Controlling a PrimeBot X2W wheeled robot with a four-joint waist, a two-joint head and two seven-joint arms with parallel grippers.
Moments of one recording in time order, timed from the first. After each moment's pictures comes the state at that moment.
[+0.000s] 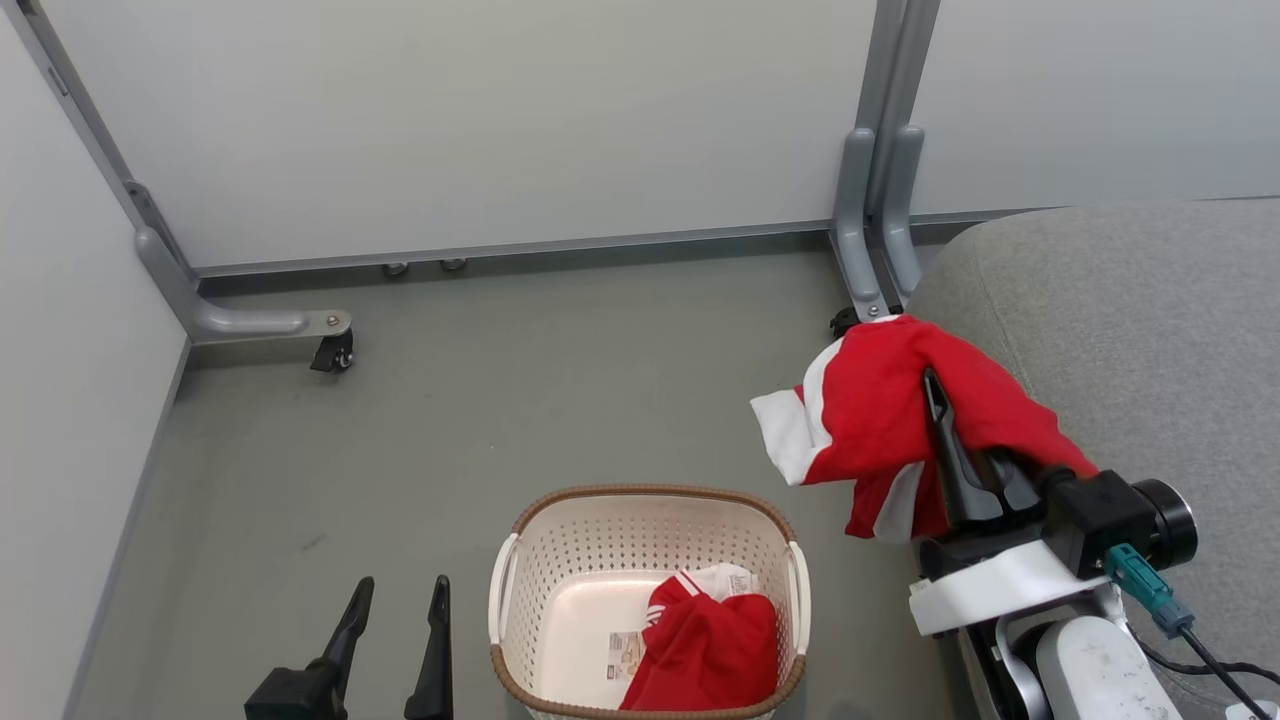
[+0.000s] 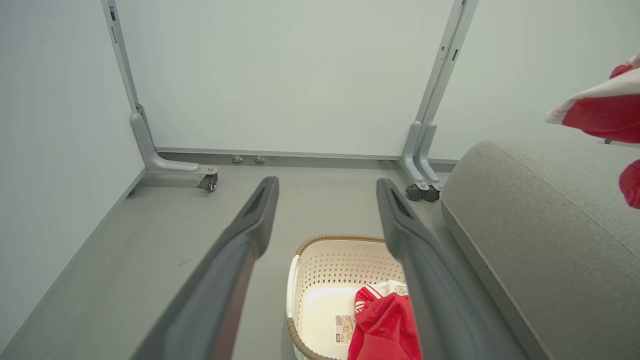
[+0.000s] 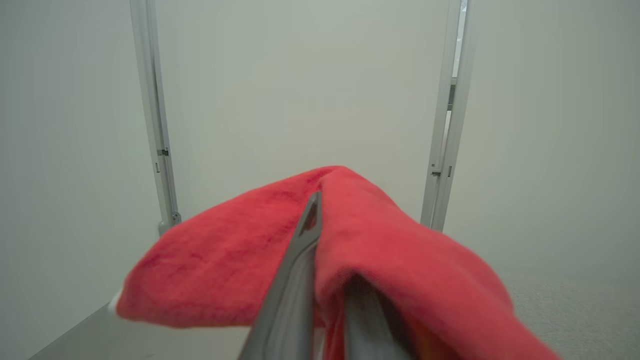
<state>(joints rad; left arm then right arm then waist) 0.11 0.05 -0.12 0.23 -0.23 -0.12 -0.26 -0.08 -0.05 0.12 0.05 0.05 0.13 -0.26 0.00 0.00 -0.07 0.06</state>
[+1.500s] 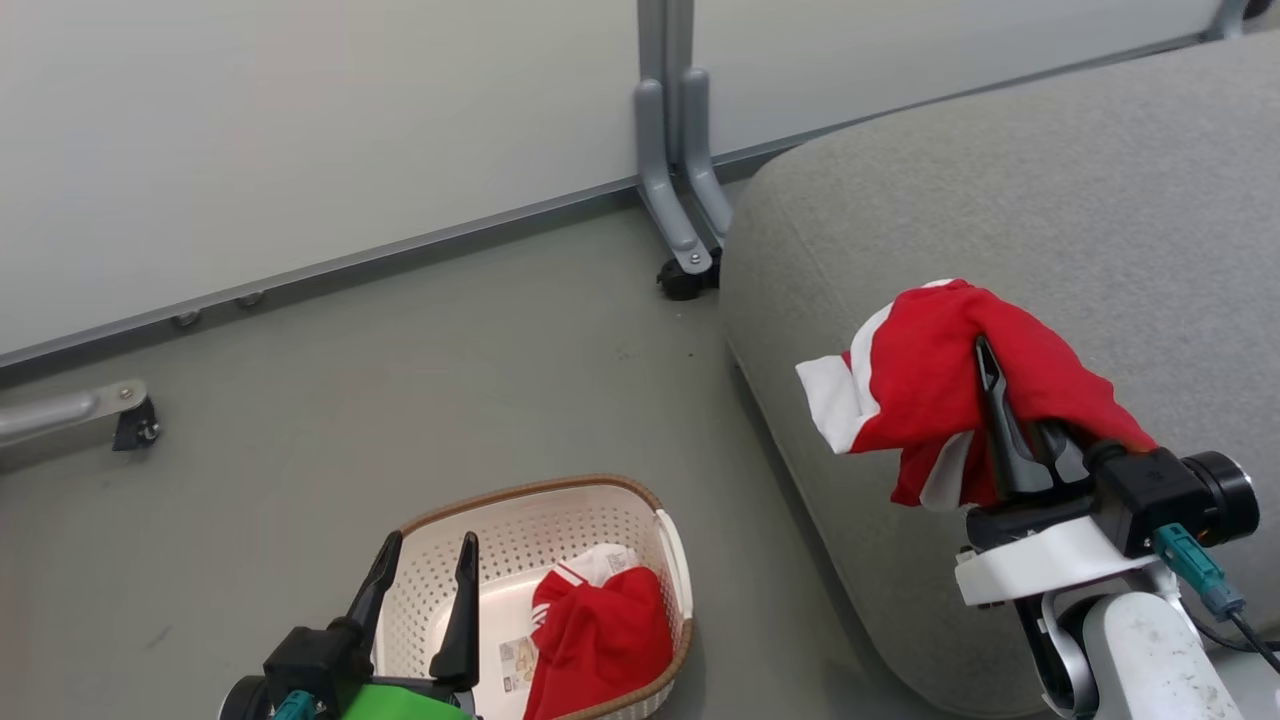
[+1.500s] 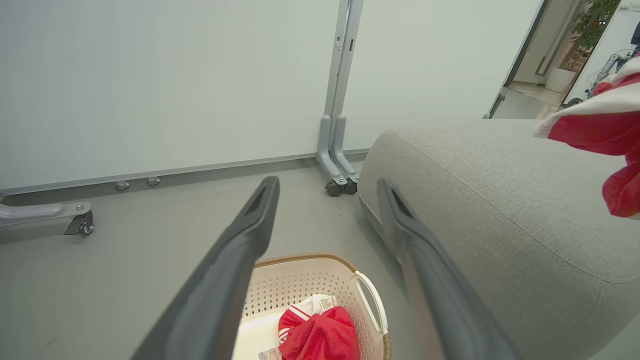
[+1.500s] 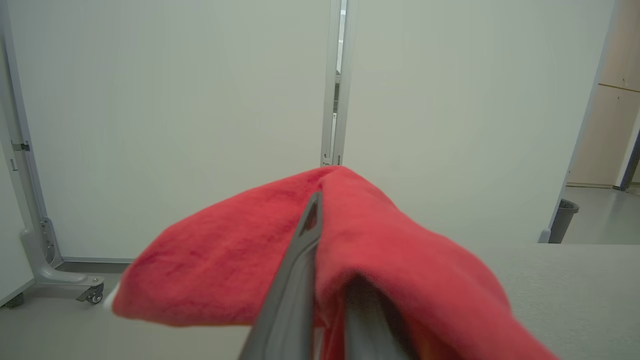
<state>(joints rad) 0.06 0.05 -0.18 0.22 -0.26 -0.11 -0.26 -0.10 -0.10 0.07 0.03 0.03 0.13 -0.26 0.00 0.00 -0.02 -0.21</state>
